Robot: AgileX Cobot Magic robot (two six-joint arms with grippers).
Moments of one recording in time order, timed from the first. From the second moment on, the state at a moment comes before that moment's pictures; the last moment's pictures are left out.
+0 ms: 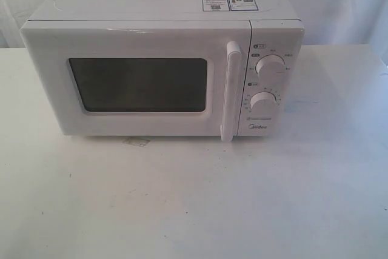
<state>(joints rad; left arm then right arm) -0.01 0.04 0.02 -0.12 0.42 0.05 0.03 0.01 -0.01 -0.04 0.10 -0.02</state>
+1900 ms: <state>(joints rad) -0.01 0.04 0.02 -0.12 0.42 0.05 0.03 0.63 -0.41 0.18 -0.02 -0.04</state>
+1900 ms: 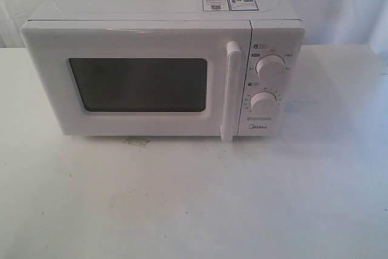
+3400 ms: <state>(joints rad) -0.01 0.04 0.02 -0.12 0.42 0.05 -0.13 1.34 -1.01 1.01 0.92 -1.13</state>
